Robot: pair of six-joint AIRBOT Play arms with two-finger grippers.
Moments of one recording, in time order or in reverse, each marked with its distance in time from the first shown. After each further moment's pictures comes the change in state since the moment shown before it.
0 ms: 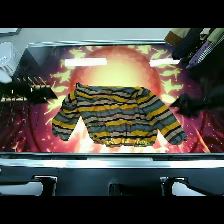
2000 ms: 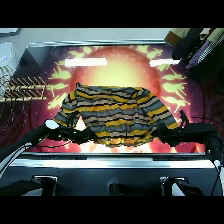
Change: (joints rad) left arm -0.488 0.154 -0.769 -0.540 0.434 0.109; right arm 0.183 0.401 -0.603 0.111 0.282 0.145
